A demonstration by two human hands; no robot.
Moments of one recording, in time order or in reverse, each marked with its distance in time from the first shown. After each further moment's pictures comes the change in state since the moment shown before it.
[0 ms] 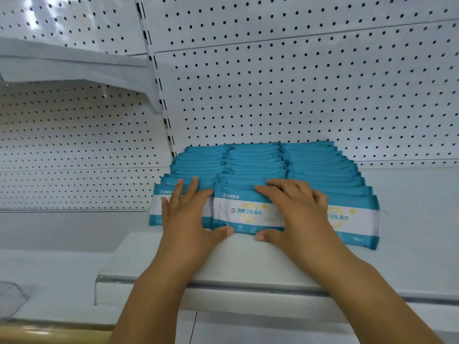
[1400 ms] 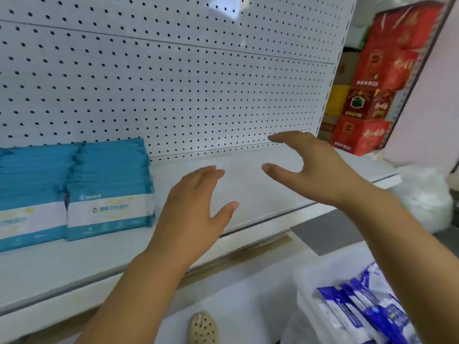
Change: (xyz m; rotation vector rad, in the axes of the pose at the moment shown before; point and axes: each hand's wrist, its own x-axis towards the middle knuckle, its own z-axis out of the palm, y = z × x) left_hand -0.074 0.271 0.115 -0.359 -0.157 0.639; right_hand -0.154 0.165 -0.275 -0.245 0.115 0.373
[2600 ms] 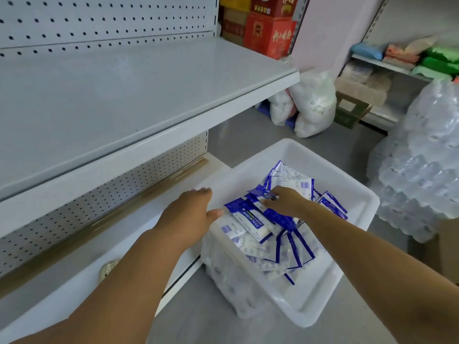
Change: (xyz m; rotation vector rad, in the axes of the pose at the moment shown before) left_hand -0.043 0.071 0.240 -0.077 -0.944 -0.083; right_hand -0.233 0.277 0.112 -0.069 -0.663 1.038
